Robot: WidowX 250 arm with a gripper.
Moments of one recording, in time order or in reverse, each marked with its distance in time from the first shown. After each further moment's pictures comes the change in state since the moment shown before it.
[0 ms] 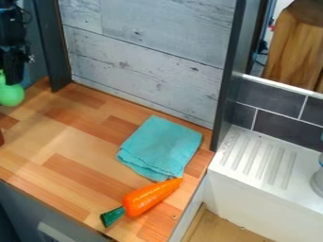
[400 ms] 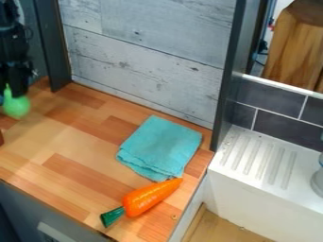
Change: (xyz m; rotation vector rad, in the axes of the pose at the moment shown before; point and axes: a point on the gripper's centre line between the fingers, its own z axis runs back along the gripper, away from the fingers) arm 0.014 0.006 -0.028 -0.027 -0.062 -0.011
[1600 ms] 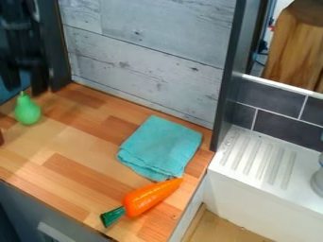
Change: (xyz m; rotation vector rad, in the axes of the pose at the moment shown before) arm 0.013 -0.021 0.011 0.085 -0.057 0.027
